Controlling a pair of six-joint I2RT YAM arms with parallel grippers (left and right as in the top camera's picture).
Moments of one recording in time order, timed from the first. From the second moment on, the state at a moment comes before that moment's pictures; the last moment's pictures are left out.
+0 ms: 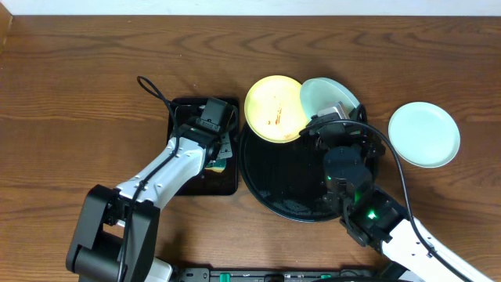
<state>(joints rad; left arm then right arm) -0.38 1.65 0.93 -0.53 -0.16 -0.54 0.74 1.08 0.65 0.17 1.02 -0.59</state>
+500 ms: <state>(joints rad) -0.38 1.65 0.93 -0.50 -0.26 -0.54 0.55 1.18 0.66 -0.14 0.98 -0.04</state>
